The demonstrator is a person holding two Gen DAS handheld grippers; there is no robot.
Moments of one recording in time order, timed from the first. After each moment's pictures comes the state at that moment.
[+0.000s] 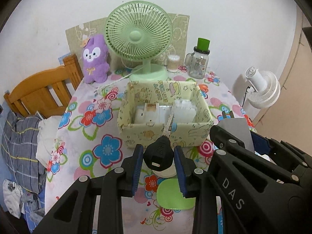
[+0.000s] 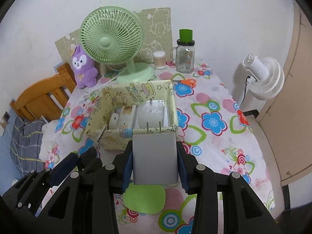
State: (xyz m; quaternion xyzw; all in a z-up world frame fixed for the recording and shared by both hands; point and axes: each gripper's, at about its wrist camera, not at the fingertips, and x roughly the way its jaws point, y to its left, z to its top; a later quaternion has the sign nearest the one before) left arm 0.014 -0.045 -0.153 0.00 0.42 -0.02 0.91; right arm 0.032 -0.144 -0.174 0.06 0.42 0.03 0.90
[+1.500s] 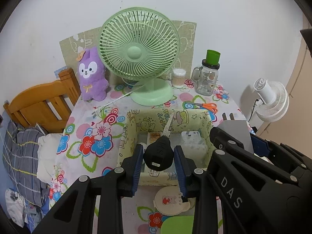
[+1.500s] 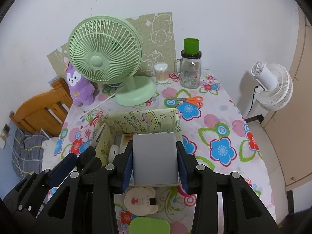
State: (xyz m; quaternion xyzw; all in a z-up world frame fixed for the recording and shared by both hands) left arm 0.096 -0.045 -0.143 0.01 0.41 -0.01 0.91; right arm 0.118 -0.142 -0.165 0.07 0.42 0.03 0.91
